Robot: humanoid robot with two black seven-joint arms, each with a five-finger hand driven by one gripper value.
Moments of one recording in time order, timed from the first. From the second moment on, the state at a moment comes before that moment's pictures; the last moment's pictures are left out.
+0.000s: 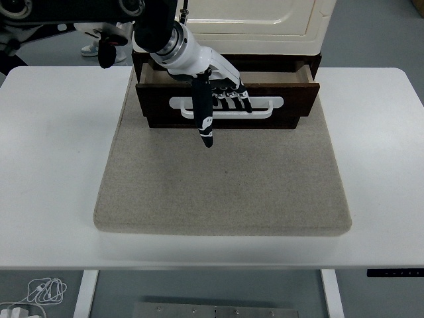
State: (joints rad) left arm -2.01 0.36 0.43 -1.31 0.24 -0.49 0.33; right arm -0.05 0.00 0.13 0.15 -0.15 0.22 0.04
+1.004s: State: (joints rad) left arm -2.03 0.42 0.42 -1.38 0.24 -0.54 0.33; right arm -0.05 0.00 0.13 0.14 -0.15 0.22 0.04
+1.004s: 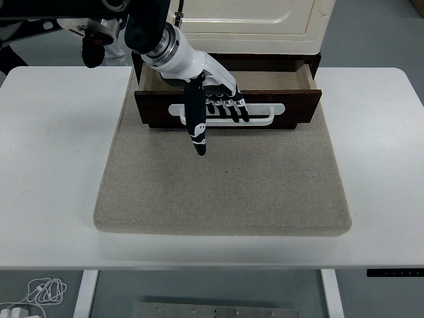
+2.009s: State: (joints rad) left arm -2.05 0.47 0.38 -1.43 0.24 -0.59 0.34; right arm -0.05 0.00 0.13 0.14 -0.15 0.22 0.04
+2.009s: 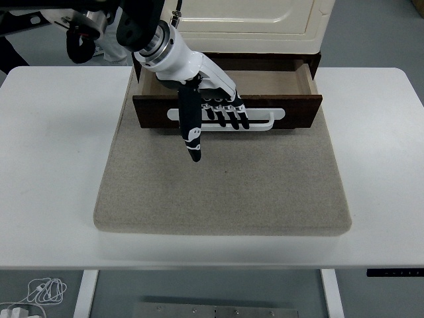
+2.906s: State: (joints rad) left arm -1.97 0.64 -0.41 -0.88 0.23 -0.61 -0.03; right arm -0.05 0.00 0.13 0.15 -0.15 0.22 0.04
